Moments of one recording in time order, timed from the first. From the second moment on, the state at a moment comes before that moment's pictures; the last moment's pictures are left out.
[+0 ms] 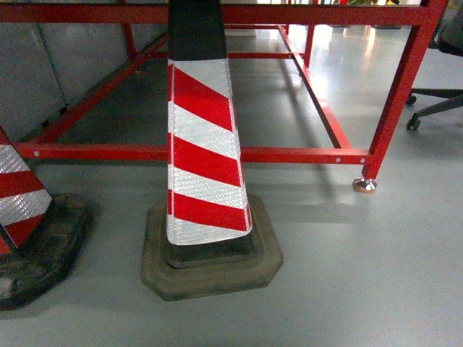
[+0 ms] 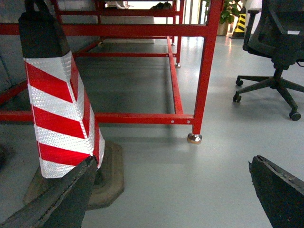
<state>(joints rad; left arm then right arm) 0.00 0.01 0.01 -0.01 0.00 0.00 0.00 0.00 0.01 -0.01 0.00 0.00</state>
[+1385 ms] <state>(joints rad) 0.00 0.01 0.01 -0.01 0.00 0.00 0.00 0.00 0.01 0.00 0.00 0.00</state>
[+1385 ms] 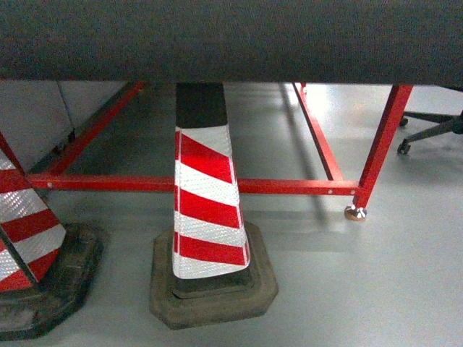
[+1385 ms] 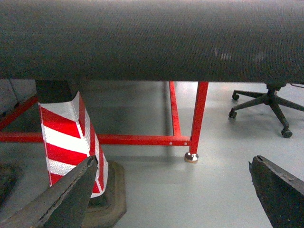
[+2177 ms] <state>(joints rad) 0.00 0.01 0.01 -0.01 0.00 0.00 0.00 0.00 0.01 -0.01 0.00 0.00</state>
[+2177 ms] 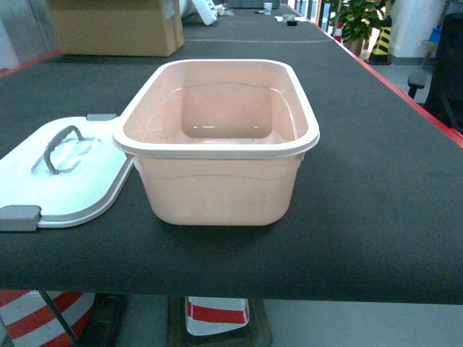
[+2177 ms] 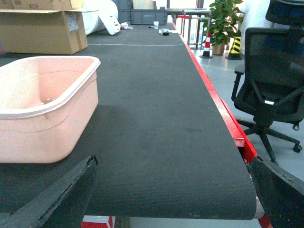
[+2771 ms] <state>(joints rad) 0.00 0.01 0.01 -0.01 0.00 0.00 0.00 0.00 0.01 -0.01 0.00 0.00</state>
